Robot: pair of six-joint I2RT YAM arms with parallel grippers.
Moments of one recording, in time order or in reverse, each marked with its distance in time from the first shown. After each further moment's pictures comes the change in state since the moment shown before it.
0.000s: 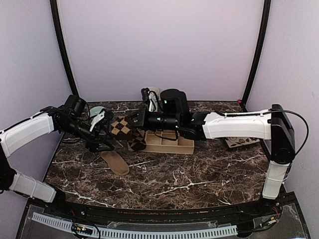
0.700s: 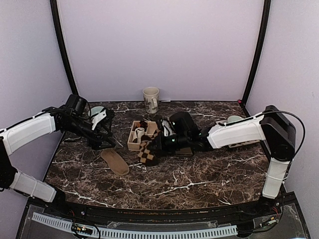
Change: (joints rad) left arm 0.000 0.008 -0.007 0.091 -0.099 -0.046; right arm -0.113 -0.008 -0.207 -0.076 -0.122 -0.049
